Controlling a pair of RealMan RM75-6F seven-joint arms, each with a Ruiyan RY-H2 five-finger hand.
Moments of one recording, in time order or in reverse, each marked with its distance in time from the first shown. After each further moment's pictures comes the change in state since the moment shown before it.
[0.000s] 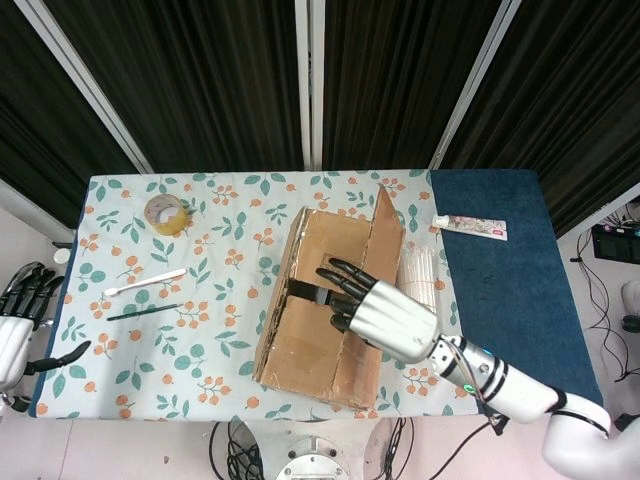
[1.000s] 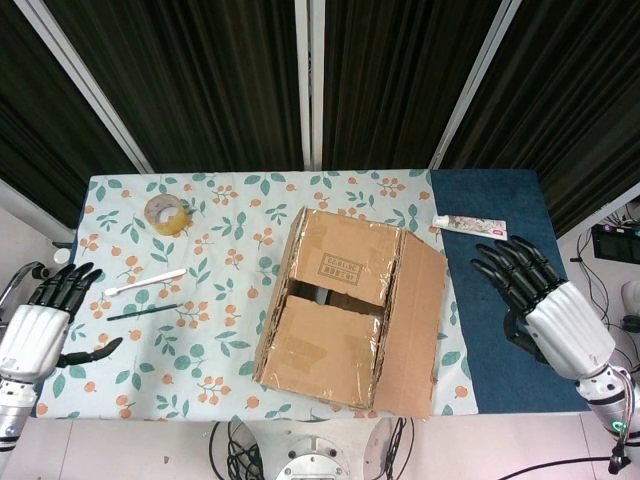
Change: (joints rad) left arm -0.067 0.024 -0.019 -0.154 0.058 -0.032 0.104; right arm -0.431 0.111 -0.094 0.223 -0.105 0.545 0.237
